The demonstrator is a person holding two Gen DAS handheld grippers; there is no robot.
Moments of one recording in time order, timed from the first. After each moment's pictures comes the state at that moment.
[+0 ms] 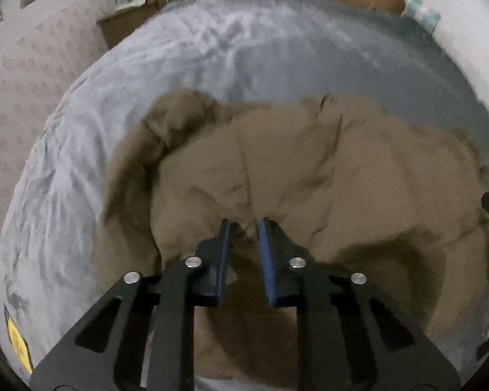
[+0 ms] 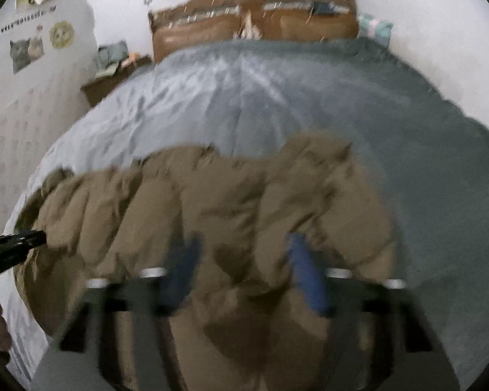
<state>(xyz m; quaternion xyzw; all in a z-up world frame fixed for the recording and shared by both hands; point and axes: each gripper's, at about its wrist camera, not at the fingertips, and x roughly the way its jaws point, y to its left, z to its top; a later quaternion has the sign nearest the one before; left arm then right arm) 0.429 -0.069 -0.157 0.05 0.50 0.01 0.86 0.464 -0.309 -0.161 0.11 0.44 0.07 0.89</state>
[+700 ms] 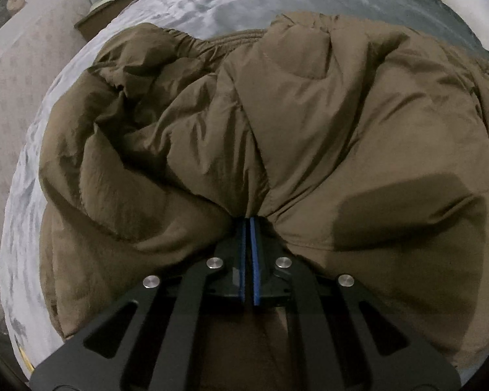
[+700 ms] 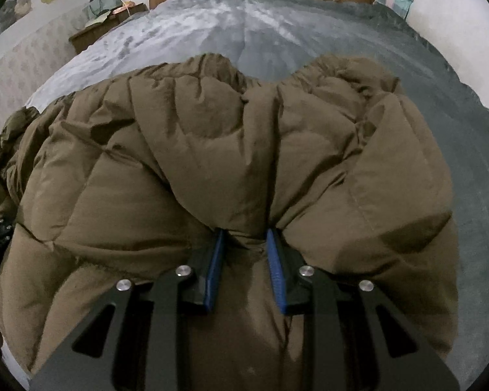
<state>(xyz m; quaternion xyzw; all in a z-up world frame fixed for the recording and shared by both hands) 0.456 -0.076 -0.217 0.11 0.54 0.00 0.84 0.497 -0.279 -0.238 0.06 0.51 0.06 0.85</state>
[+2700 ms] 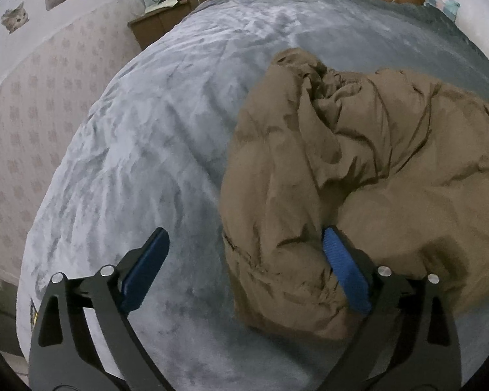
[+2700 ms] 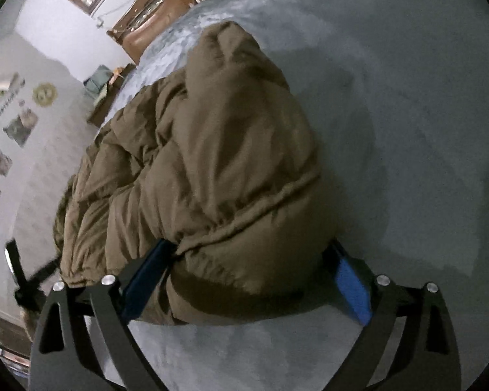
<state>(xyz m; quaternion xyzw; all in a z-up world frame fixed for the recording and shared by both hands) 0.437 0.013 -0.149 0.10 0.48 0.07 0.87 0.386 -0.415 -0.280 0.34 0.49 0.11 0.79</state>
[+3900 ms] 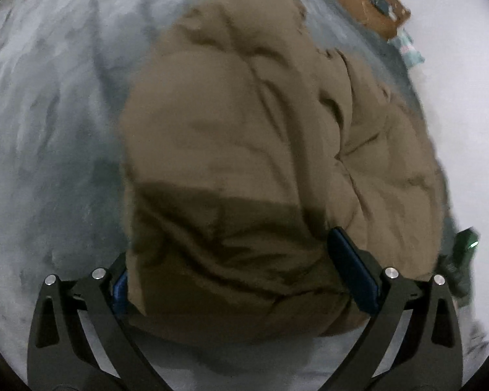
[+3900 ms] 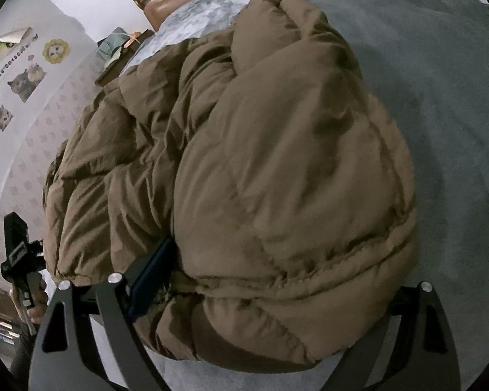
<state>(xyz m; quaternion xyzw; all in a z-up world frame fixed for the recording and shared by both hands) 0.437 0.050 -0.230 -0.16 0.56 -0.12 0.81 0.435 -0.359 -0.285 0.26 0.52 0.15 0.80</state>
